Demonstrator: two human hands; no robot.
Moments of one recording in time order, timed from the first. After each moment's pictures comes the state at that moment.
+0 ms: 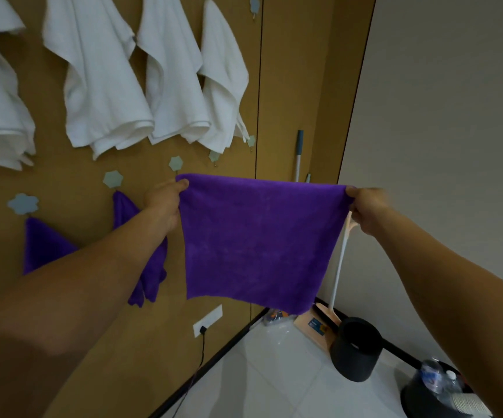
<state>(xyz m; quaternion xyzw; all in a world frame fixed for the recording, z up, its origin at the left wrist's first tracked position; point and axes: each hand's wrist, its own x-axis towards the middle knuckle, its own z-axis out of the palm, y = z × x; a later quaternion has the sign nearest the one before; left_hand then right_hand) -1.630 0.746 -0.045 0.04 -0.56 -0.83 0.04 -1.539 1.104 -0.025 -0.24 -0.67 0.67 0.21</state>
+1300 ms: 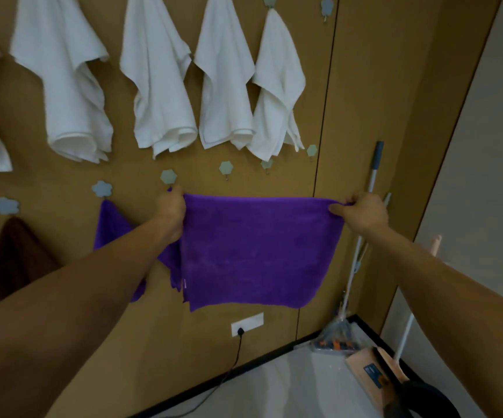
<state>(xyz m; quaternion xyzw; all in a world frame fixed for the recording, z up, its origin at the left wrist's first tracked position) -1.592 0.758 -0.044 0.21 -0.62 -0.72 0.24 -1.638 1.116 -0.041 0.01 -0.90 0.41 0.18</state>
